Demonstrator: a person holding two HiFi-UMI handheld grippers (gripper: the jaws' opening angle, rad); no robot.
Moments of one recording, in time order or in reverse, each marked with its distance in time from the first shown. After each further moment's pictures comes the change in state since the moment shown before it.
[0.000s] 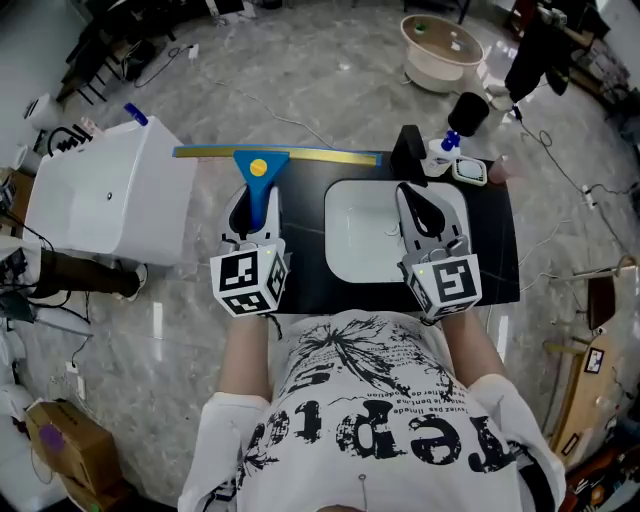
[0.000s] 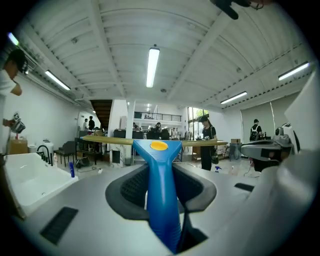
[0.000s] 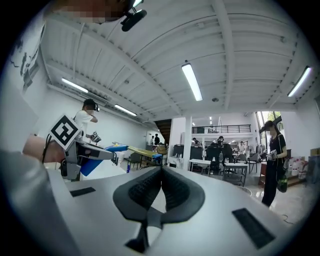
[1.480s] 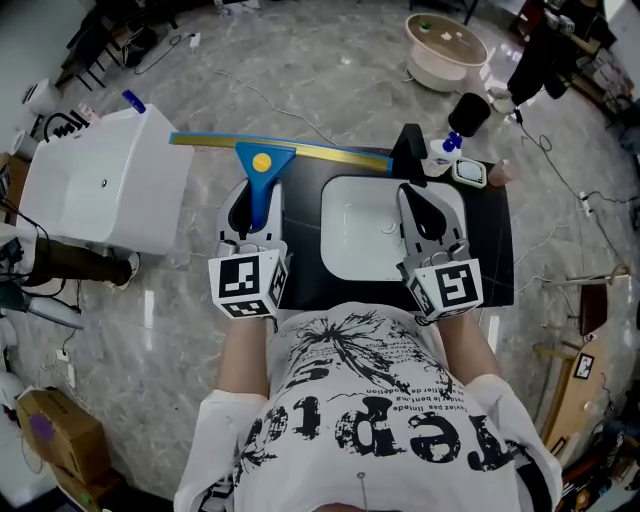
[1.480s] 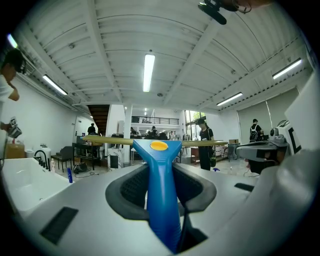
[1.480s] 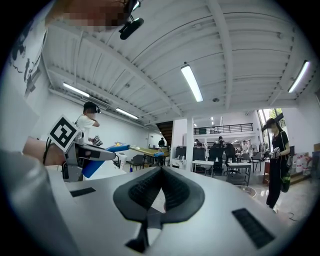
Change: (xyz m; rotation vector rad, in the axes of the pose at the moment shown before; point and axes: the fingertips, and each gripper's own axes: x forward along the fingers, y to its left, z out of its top) left arm -0.005 -0.010 0.011 0.036 -0.050 -0.021; right arm 0.000 0.001 0.002 0.013 -0.035 0.042
